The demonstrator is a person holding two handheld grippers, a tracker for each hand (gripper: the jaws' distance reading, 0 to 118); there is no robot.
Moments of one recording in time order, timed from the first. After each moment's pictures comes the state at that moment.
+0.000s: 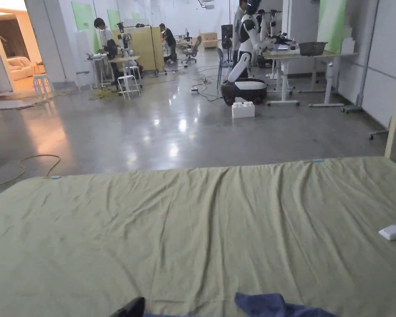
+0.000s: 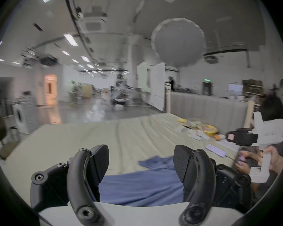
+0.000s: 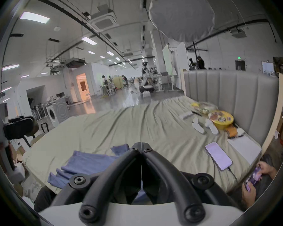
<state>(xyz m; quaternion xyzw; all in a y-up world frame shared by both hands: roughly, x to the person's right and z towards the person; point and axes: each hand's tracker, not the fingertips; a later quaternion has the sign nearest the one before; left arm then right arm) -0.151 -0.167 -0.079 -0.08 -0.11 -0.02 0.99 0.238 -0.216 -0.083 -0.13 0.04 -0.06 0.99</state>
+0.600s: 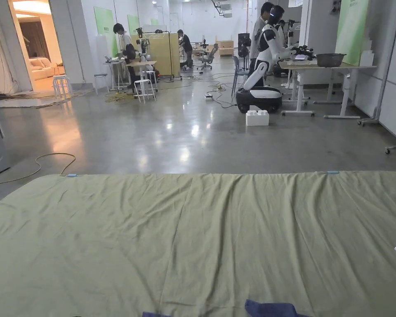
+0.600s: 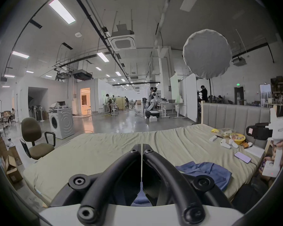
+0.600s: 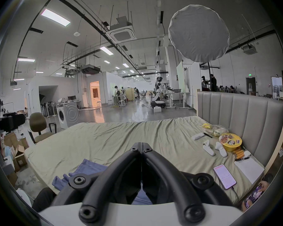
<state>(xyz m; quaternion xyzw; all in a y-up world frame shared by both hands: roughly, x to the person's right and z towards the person) -0.186 -0.152 -0.016 -0.03 0.02 -0.05 1.00 0.210 -0.192 -0.073 -0.06 0.08 -0.02 0.99</state>
